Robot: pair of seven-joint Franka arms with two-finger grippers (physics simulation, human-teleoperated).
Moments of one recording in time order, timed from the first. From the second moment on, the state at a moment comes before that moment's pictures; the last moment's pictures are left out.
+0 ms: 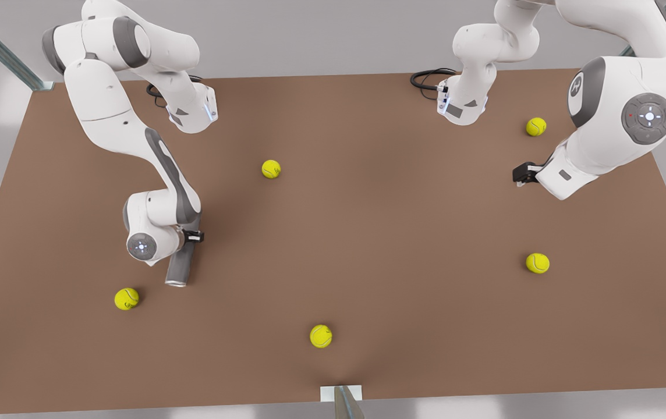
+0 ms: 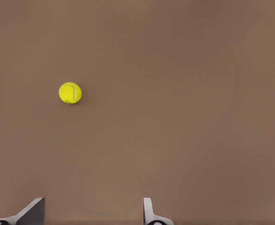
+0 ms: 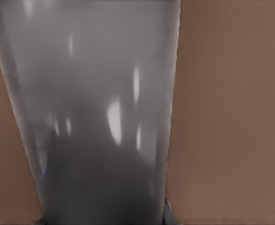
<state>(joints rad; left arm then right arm) -0.05 0.13 -0.10 -1.44 0.08 1.39 -0.04 -0.01 0.50 0.11 -1.99 -0.06 2.07 0.26</state>
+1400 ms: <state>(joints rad) -0.06 0.13 -0.10 -1.44 0.08 1.39 -0.04 0.10 0.67 0.13 -1.72 -0.07 1.98 0.23</state>
